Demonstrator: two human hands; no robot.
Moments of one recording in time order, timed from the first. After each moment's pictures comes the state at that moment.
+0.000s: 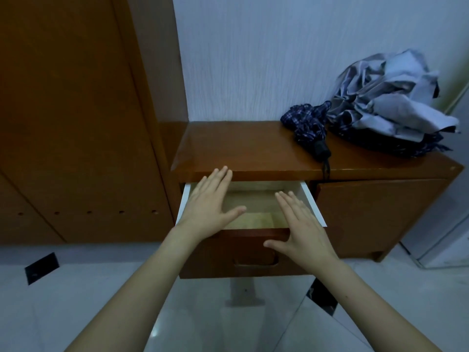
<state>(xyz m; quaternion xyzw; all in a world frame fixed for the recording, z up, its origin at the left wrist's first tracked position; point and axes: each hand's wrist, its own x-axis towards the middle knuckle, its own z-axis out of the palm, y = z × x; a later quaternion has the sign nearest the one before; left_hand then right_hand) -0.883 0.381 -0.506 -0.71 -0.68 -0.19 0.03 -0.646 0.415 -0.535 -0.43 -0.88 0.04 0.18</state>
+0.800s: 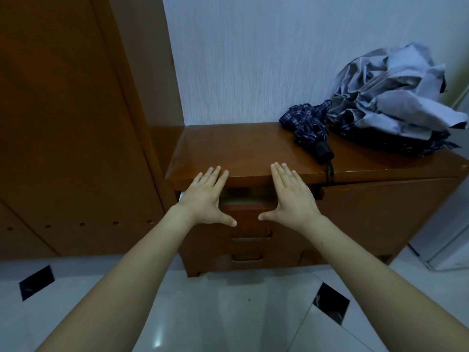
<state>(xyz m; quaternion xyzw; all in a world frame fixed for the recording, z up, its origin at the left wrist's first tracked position) -0.918 0.443 -0.508 -0.74 -0.67 -0.02 0.00 -0.688 0.497 -0.516 -0.45 -0.88 -0.04 0.14</state>
